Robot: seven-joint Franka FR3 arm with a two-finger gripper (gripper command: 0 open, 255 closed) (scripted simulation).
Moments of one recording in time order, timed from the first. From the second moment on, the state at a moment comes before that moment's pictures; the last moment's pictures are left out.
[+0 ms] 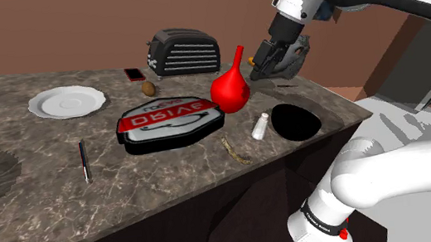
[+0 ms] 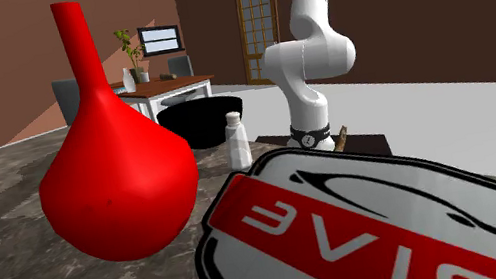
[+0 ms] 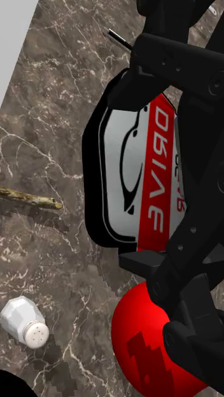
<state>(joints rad) -0.02 -0.81 0.05 -2.31 0.11 1.67 0.00</state>
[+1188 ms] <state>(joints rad) -0.05 -0.82 0.34 -2.79 0.16 2.09 0.37</state>
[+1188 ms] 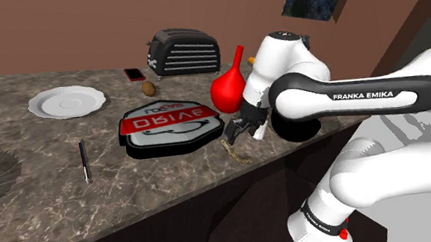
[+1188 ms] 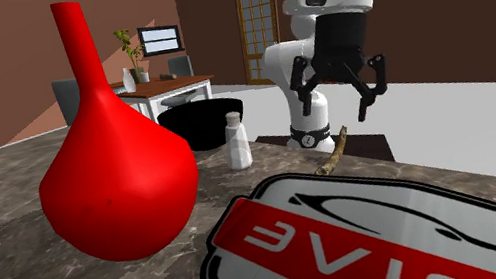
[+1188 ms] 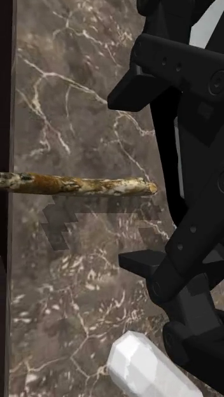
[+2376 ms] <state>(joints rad) -0.07 -0.69 0.43 -2.90 0.19 2.31 0.45</state>
